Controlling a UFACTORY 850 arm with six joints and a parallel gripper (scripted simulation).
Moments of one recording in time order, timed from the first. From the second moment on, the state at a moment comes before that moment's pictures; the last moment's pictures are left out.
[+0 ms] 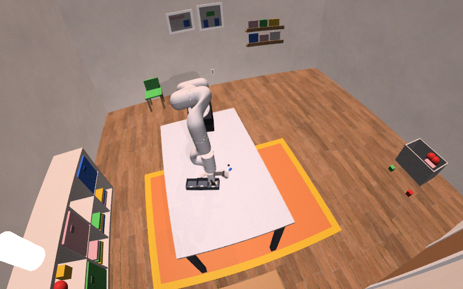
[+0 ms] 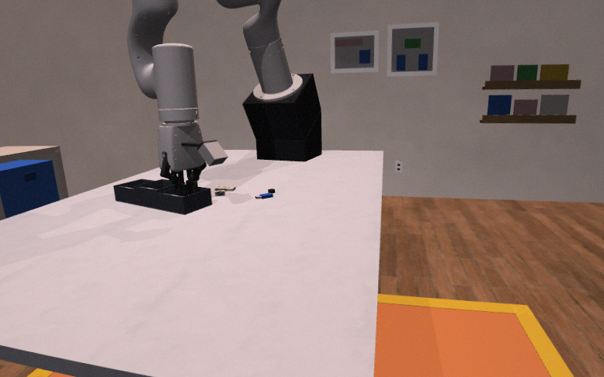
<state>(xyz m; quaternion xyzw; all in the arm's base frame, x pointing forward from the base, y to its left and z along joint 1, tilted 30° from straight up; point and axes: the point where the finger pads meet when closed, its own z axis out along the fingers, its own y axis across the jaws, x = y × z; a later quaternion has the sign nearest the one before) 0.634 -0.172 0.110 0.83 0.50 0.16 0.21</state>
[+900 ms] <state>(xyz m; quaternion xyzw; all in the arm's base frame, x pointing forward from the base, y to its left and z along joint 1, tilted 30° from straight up) 0.632 -0.171 0.115 0.83 0.50 0.16 0.21</state>
